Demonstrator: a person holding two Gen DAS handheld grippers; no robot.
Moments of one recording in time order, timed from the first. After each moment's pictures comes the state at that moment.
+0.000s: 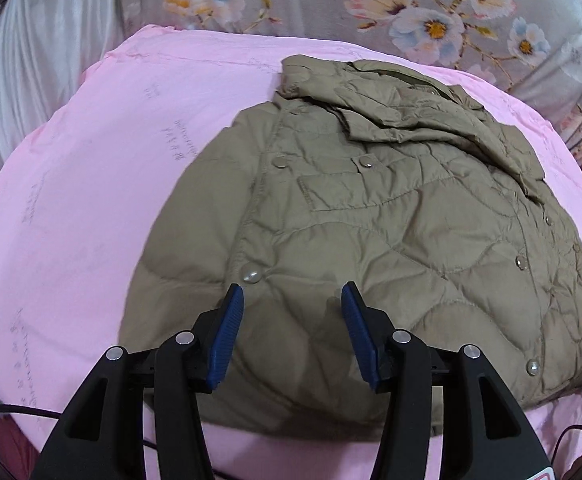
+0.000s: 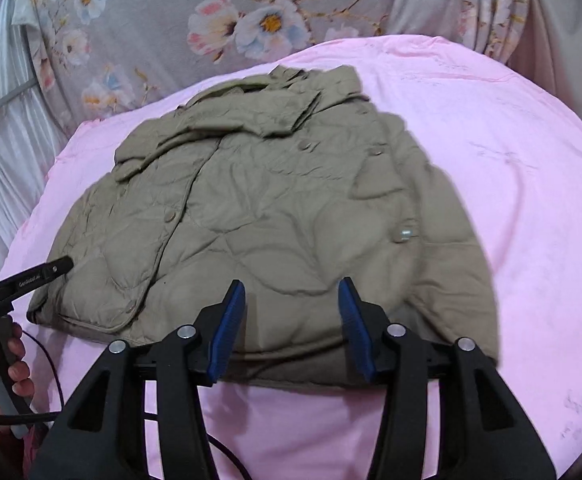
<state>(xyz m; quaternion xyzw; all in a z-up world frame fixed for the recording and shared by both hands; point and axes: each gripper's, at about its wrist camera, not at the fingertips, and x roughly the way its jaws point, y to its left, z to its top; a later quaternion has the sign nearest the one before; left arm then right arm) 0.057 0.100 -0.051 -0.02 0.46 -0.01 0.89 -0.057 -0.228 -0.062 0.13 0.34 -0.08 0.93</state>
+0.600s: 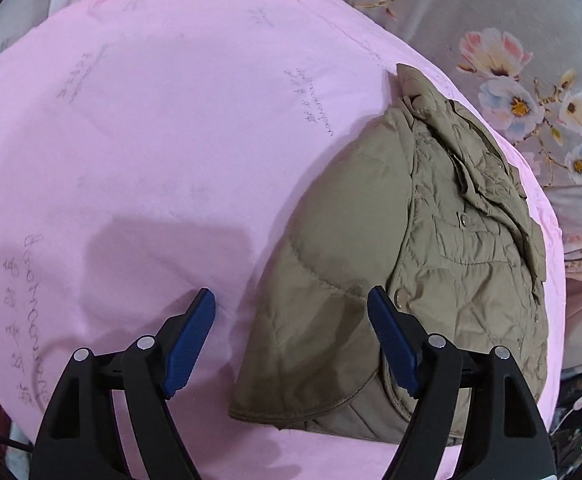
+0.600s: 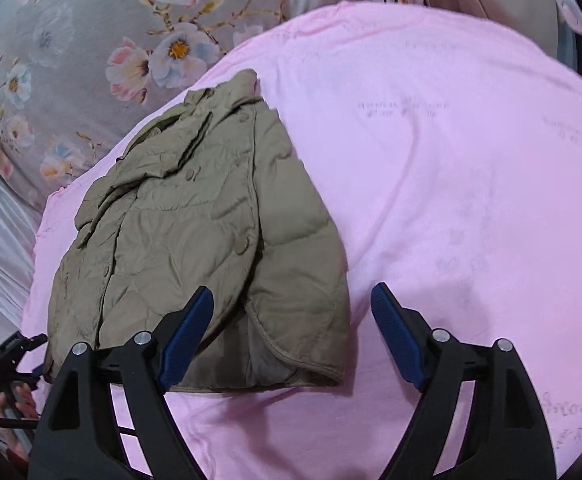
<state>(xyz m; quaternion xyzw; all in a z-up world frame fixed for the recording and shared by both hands) 0.068 0.209 -0.072 -0.21 0.51 0.03 0.83 -0.066 -0.322 -0.089 0.27 0.36 -0.11 0.89</state>
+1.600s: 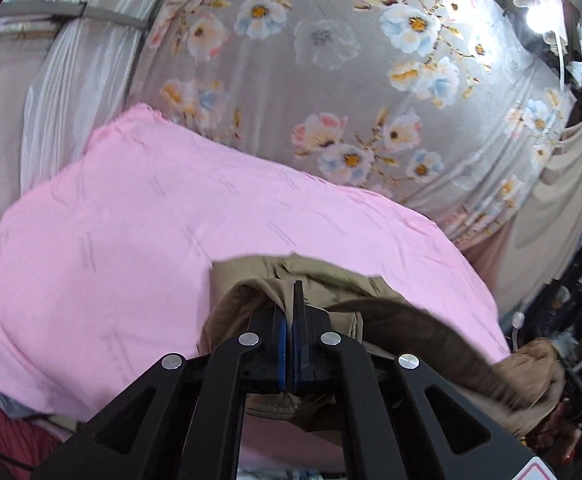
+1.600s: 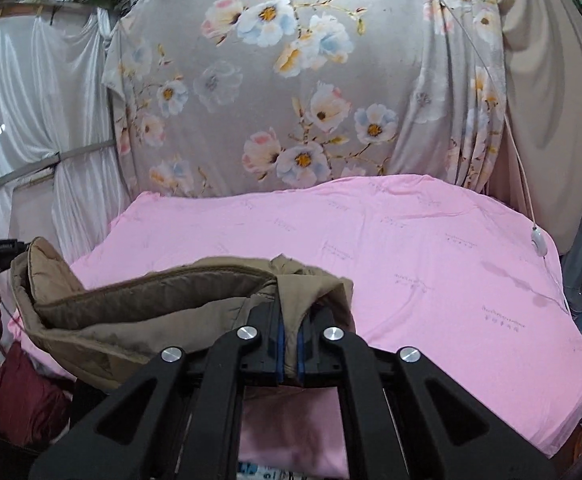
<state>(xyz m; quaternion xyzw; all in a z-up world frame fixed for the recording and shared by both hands) -0.084 0.202 0.145 -0.13 0.32 -0.14 0.93 -0.226 -0.253 0.110 0.06 0.17 -0.04 0.98</state>
